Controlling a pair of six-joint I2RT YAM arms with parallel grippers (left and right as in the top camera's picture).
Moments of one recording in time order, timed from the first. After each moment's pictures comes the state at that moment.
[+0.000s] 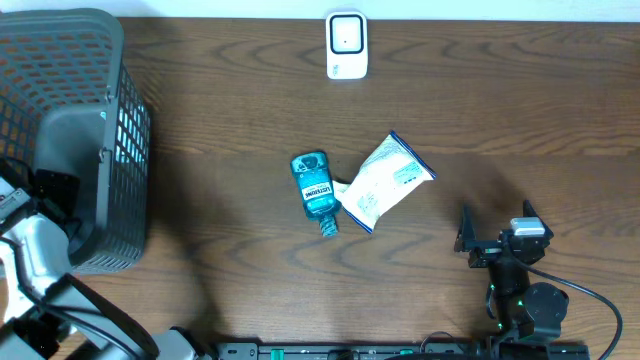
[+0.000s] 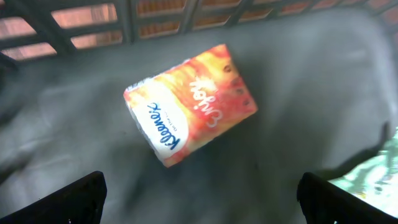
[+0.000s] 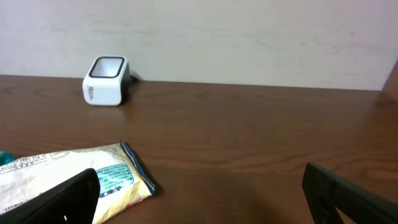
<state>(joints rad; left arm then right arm) 0.76 1.54 0.93 -0.38 -0.01 -0.64 -0.08 0.02 0.01 -0.06 -0.13 -0.03</state>
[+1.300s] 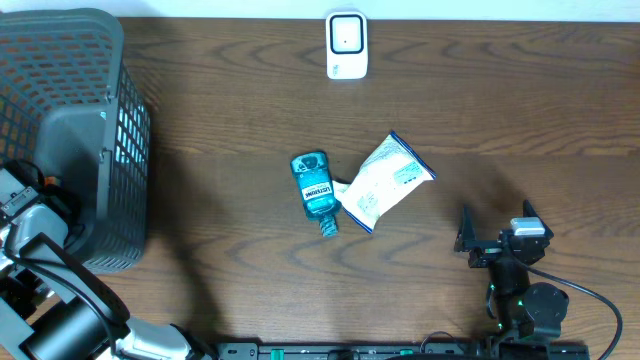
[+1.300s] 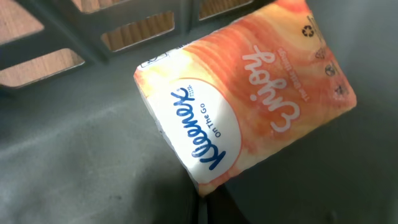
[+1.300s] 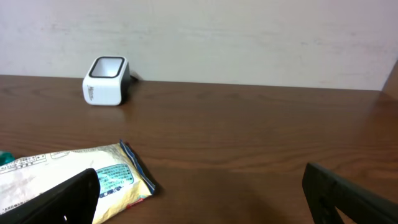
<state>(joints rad) 0.77 1.73 0.93 -0.24 -0.07 -0.45 -0.08 0.02 0.01 -0.06 -0.13 -0.03</state>
